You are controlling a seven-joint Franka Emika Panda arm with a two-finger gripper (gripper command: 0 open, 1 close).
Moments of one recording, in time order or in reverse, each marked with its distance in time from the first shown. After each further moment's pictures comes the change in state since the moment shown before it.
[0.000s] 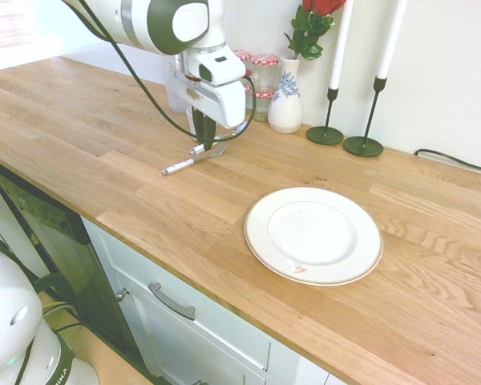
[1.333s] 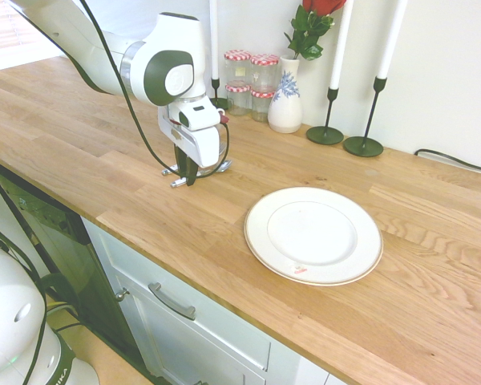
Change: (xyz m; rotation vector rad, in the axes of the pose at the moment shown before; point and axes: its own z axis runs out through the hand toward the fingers) arm -0.086 -0.035 0.103 -0.087 -0.037 0.084
